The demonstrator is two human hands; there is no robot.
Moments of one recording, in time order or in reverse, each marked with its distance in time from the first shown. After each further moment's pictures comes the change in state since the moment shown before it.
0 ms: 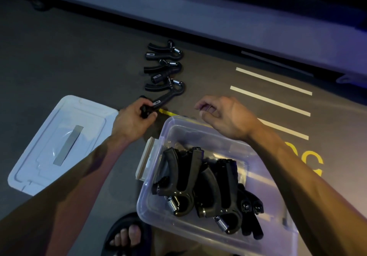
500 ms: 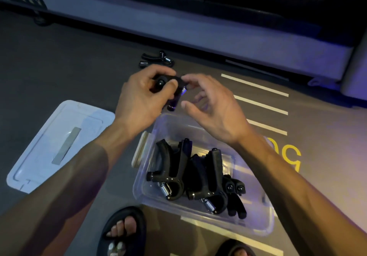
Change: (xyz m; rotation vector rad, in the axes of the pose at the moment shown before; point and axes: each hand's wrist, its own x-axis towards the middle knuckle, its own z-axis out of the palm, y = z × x) left_hand -0.068 0.135 -0.069 -0.556 0.091 0.263; right_hand -0.053 -0.056 -0.016 0.170 0.396 -0.224
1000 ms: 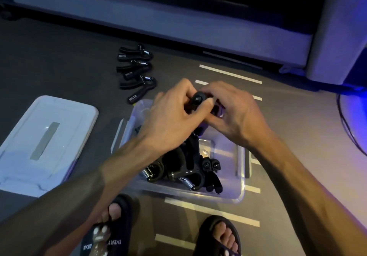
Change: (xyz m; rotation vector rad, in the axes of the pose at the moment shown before) left_hand -0.075 0.059 0.067 0.290 -0.194 0.140; right_hand -0.075 0.002 -0.066 -0.349 -0.004 -0.078
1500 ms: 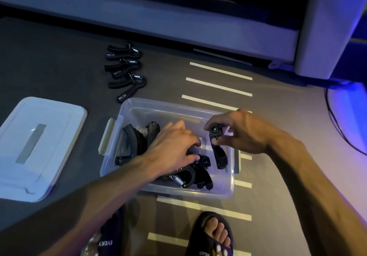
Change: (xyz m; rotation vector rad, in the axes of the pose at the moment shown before) left_hand -0.023 -0.054 0.071 0.456 -0.509 0.348; right_hand -0.041 0.045 -0.019 -0.010 -0.593 0.183
